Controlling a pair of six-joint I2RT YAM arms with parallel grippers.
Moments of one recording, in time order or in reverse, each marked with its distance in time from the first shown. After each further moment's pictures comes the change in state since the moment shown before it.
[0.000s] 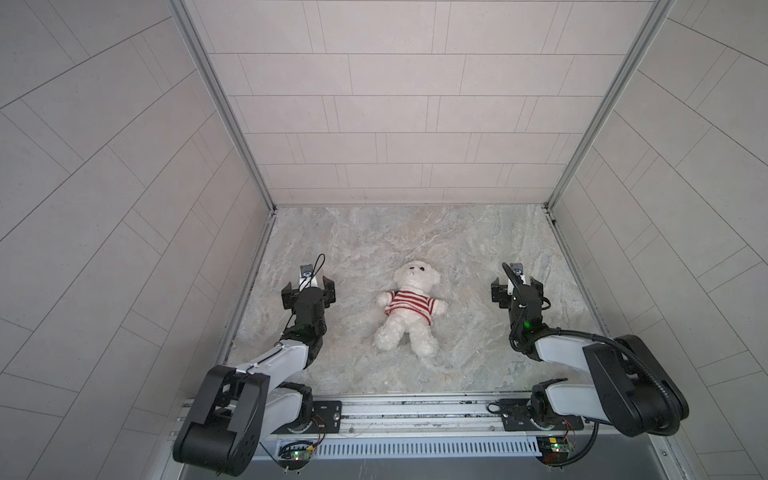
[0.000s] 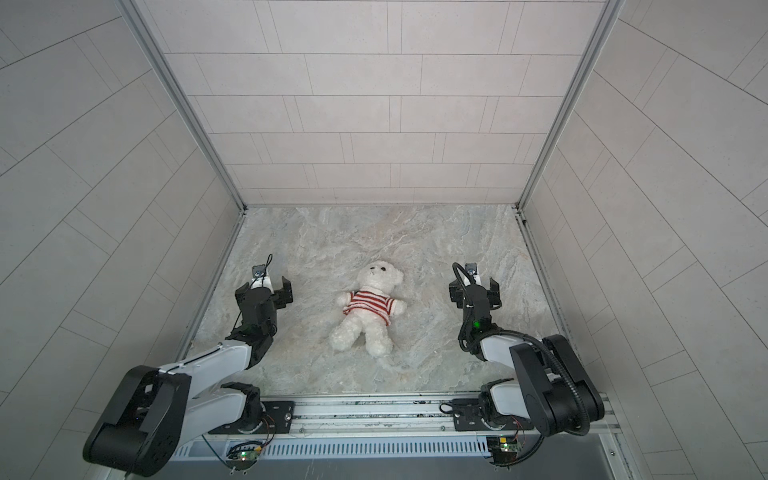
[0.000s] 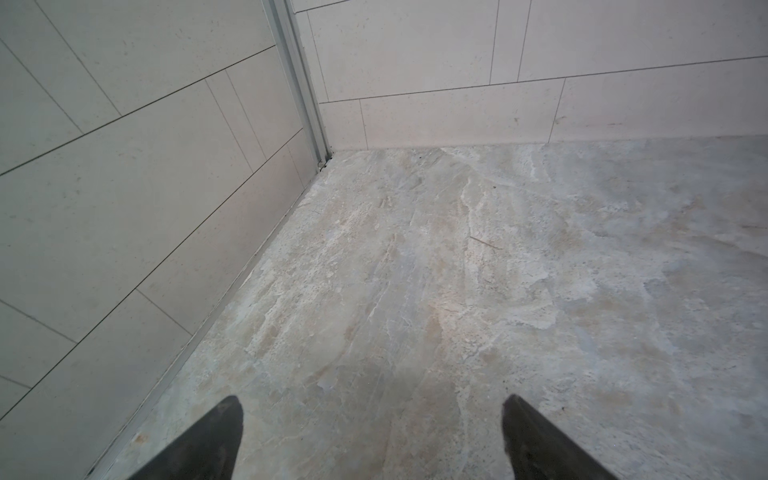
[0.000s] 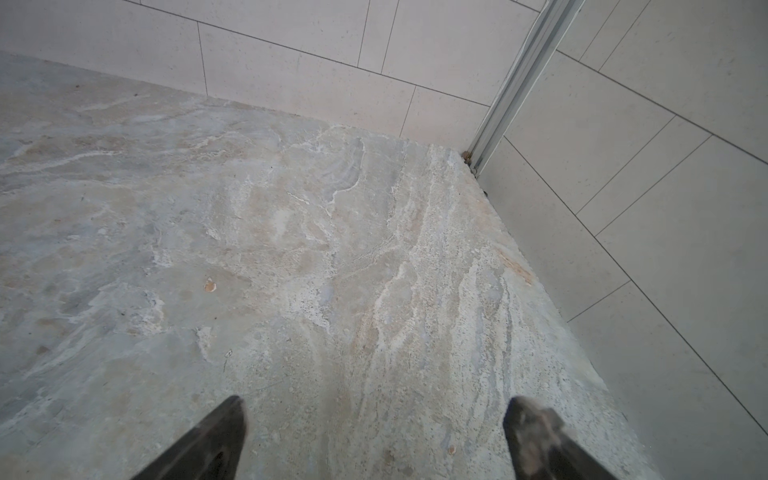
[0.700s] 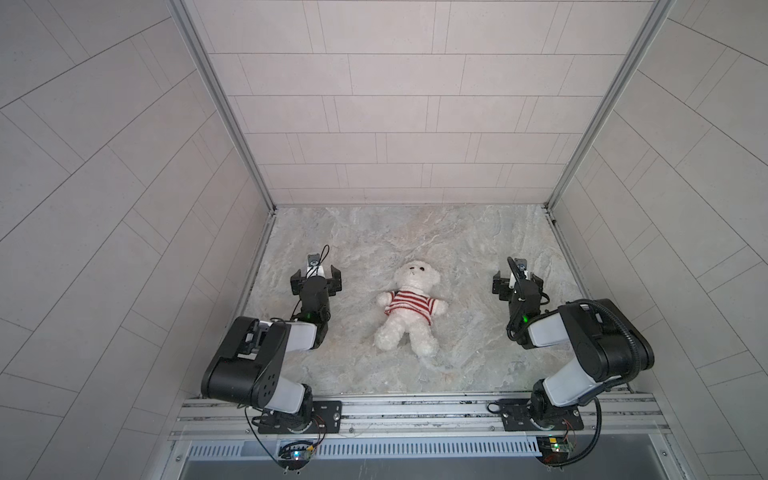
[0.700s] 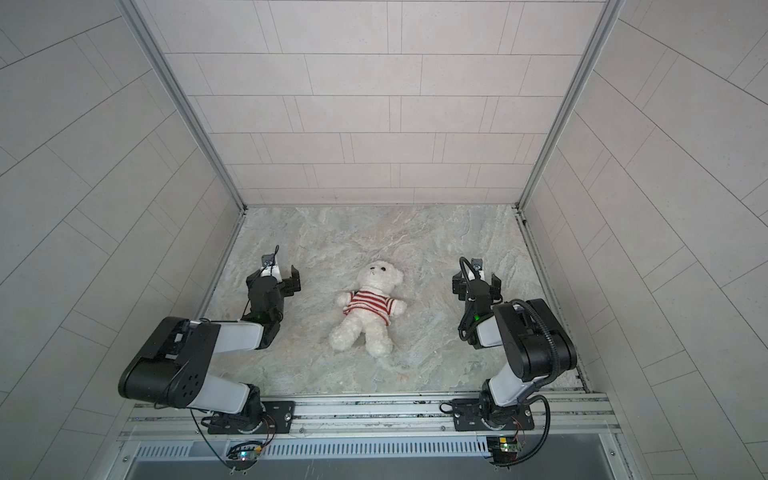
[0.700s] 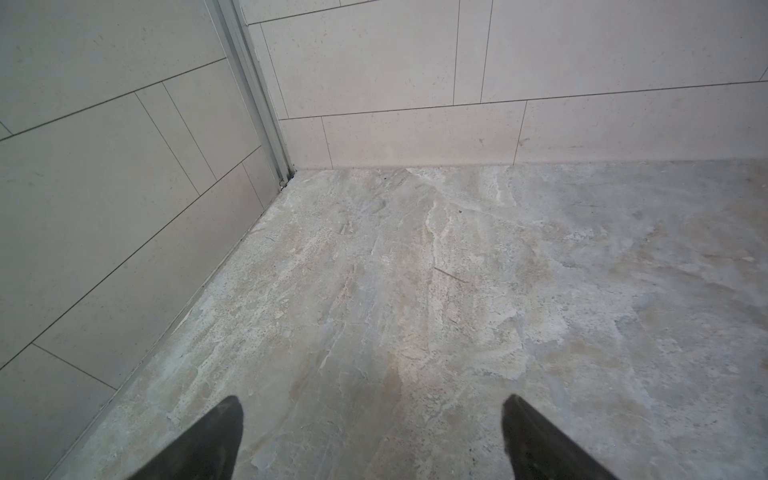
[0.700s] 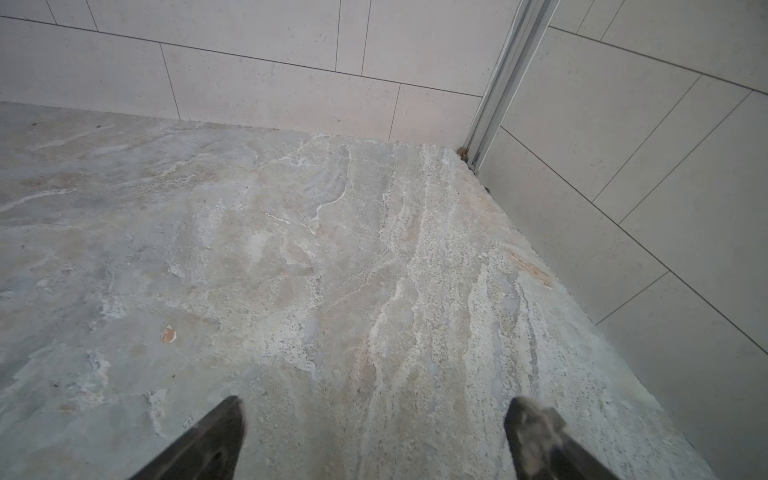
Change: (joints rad) left arm 0.029 0.284 0.087 0.234 0.088 0.014; right arm -0.084 0.245 0.074 0.212 -0.064 0.055
